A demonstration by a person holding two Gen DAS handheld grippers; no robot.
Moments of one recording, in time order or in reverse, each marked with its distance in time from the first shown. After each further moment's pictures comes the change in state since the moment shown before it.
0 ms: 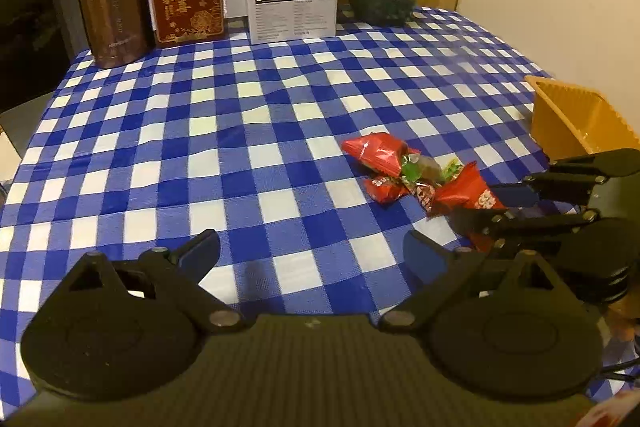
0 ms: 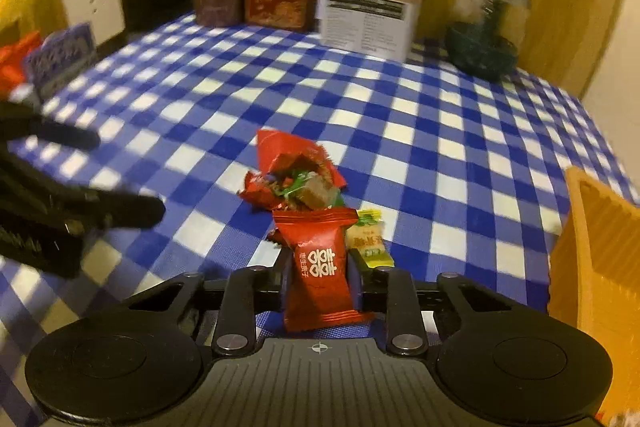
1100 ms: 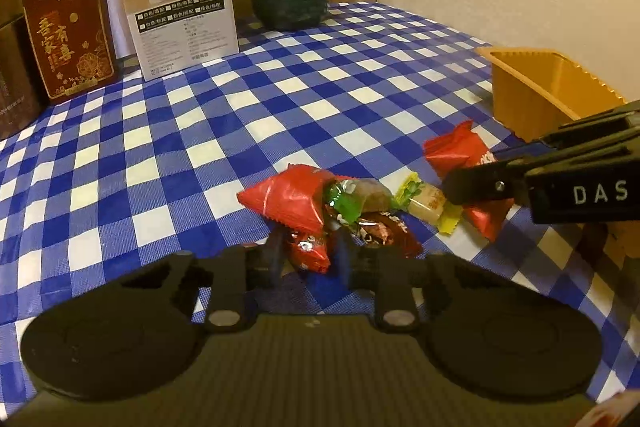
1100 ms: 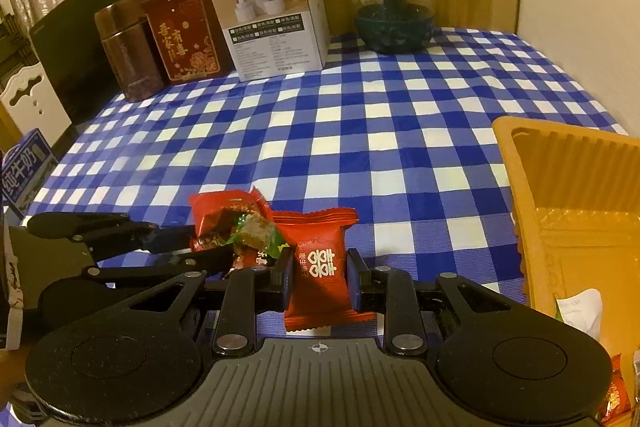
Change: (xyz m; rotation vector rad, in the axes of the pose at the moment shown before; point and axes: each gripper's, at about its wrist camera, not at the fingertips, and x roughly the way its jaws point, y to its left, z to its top) left arm 0.071 -0.037 0.015 0.210 -0.067 -0.154; right arm -0.011 -0.037 0.014 0.316 -0.040 -0.032
